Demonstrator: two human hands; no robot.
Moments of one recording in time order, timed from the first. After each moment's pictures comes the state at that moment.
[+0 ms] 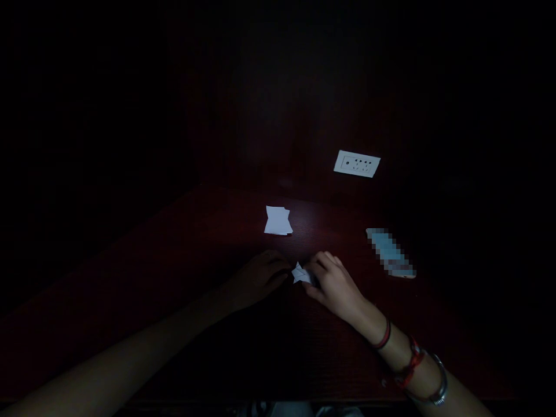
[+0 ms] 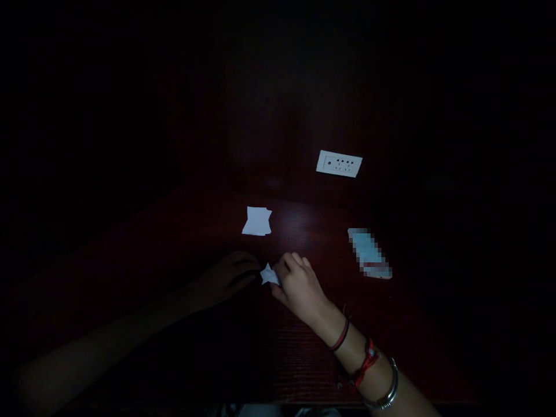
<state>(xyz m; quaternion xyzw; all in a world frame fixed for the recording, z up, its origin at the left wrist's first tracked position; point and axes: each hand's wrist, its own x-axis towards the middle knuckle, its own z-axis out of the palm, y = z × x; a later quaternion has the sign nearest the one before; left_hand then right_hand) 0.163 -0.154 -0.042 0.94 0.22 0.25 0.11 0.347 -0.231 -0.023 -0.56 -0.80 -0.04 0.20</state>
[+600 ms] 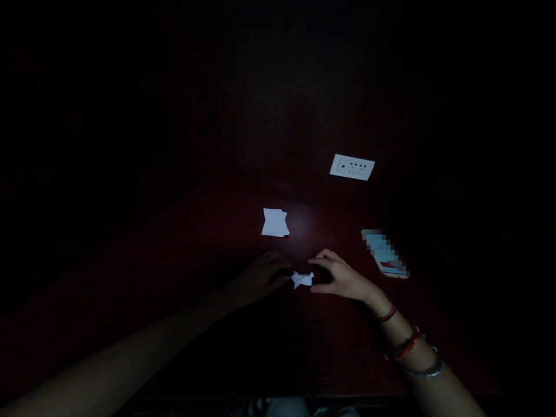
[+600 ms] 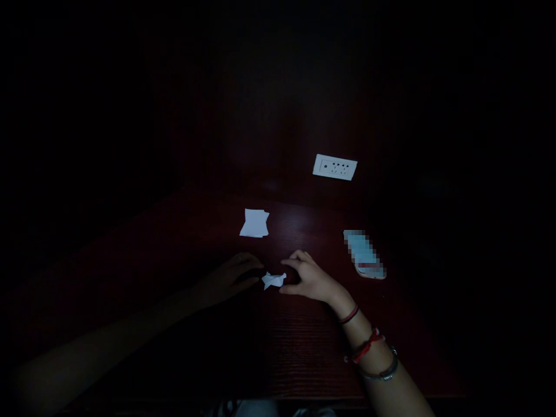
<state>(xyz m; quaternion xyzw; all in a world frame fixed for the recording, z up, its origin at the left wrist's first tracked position) 0.168 -0.147 -0.058 0.93 0.21 0.27 0.15 0.385 -0.215 -0.029 -0.53 -0.82 0.13 0.20</state>
